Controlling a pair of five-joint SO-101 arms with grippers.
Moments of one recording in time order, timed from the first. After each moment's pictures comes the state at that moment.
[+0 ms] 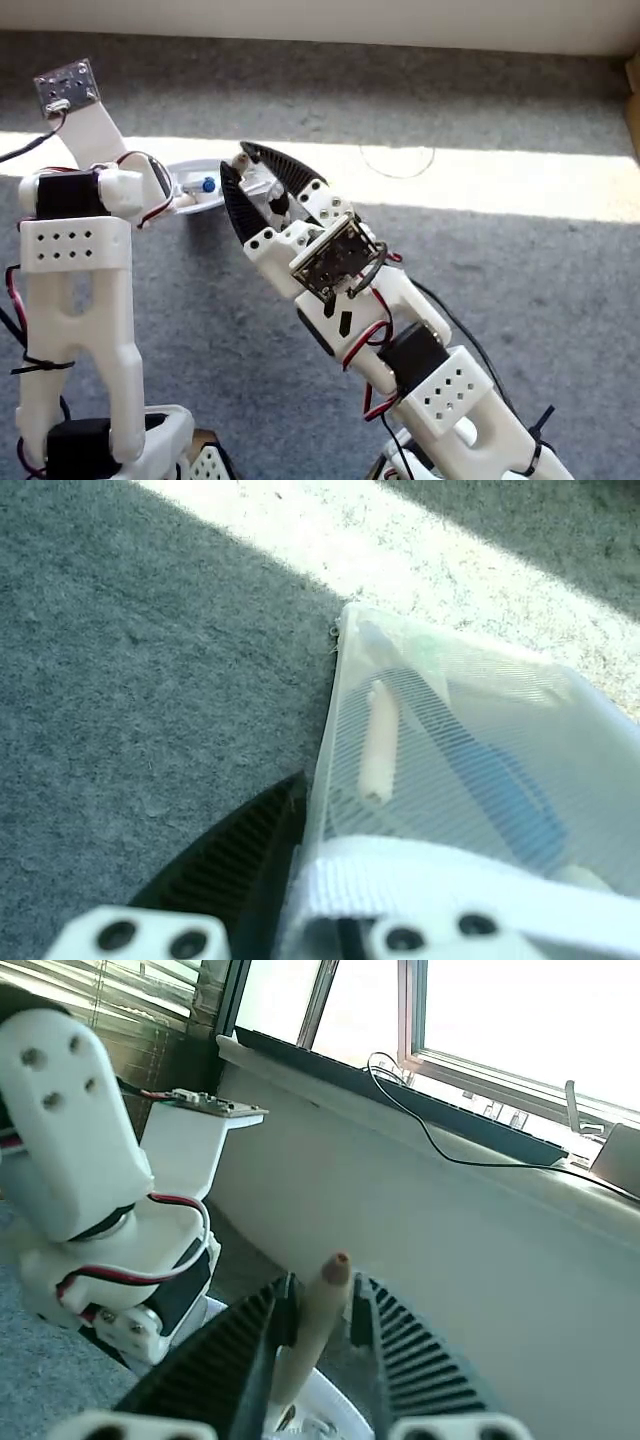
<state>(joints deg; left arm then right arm) -13.7 -17.3 9.1 81.7 25.8 -44.7 -54.7 49.0 4.4 19.3</state>
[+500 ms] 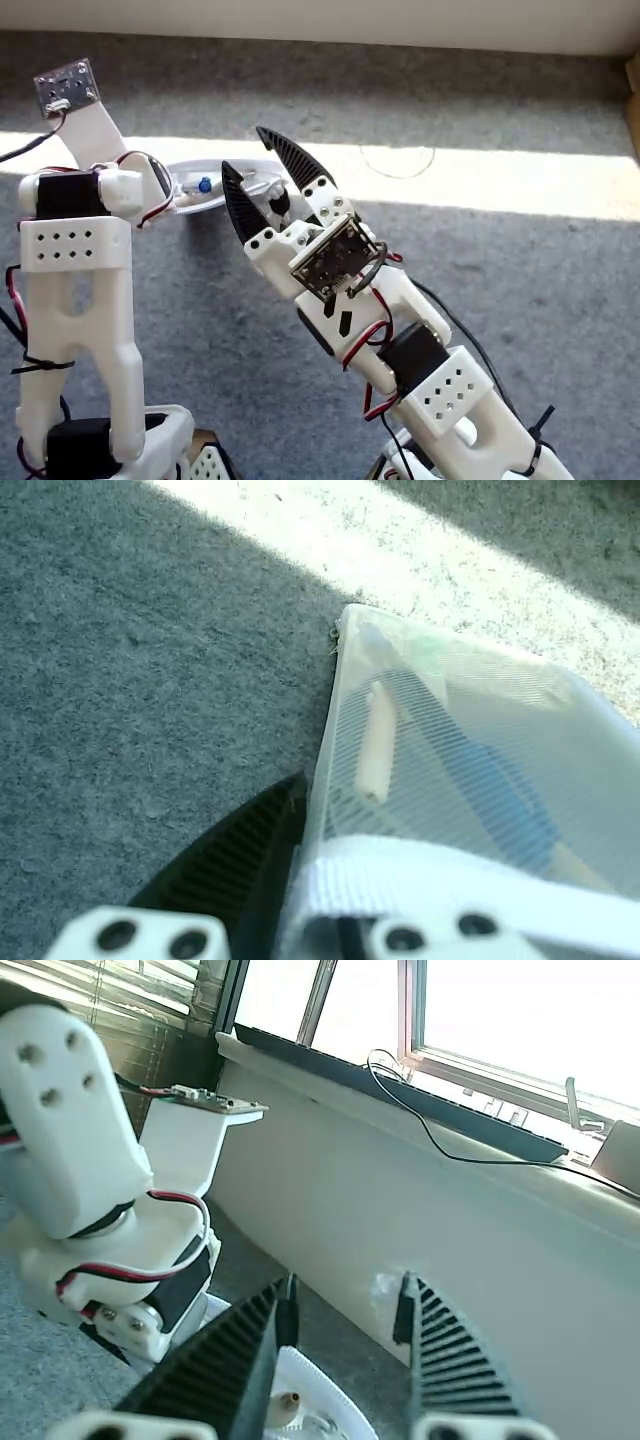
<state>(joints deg) -13.7 -17.3 9.1 81.5 25.8 -44.7 -54.7 49.0 4.7 19.4</state>
